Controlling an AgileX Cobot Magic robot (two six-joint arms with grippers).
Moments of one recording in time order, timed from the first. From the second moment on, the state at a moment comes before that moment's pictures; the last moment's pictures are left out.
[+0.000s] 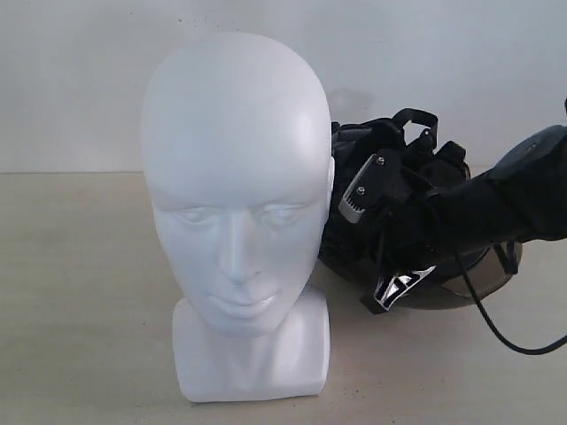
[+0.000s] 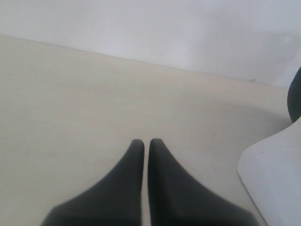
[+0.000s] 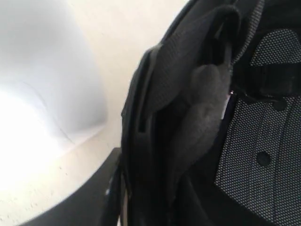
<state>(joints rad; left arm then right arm) 0.00 0.00 0.00 -0.13 0.31 -0.05 0.34 1.75 -0.96 1.06 0.38 -1.66</state>
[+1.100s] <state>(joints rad) 0.00 0.00 0.00 -0.13 0.31 -0.05 0.33 1.63 -0.96 0.56 0.51 -1.04</state>
